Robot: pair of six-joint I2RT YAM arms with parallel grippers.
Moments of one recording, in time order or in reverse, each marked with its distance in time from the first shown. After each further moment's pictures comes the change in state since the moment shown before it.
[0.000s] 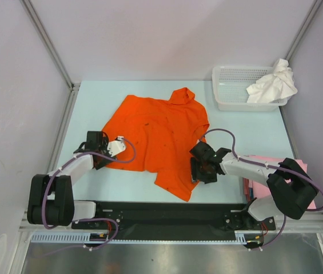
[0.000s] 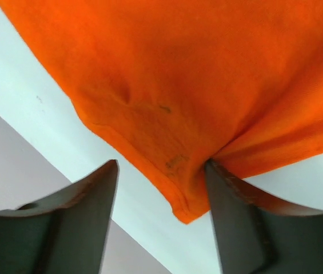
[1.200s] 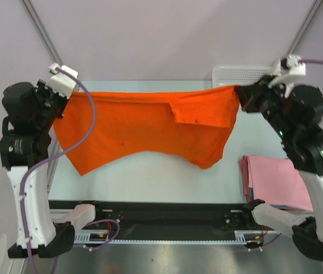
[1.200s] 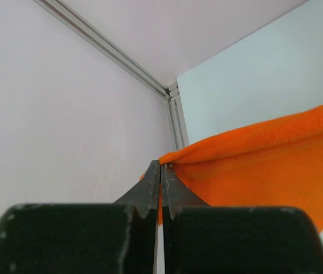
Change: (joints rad) left arm 0.079 -0.238 1.197 -0.665 0.124 -0.402; right arm -0.282 -0.435 0.950 -0.172 0.095 -0.357
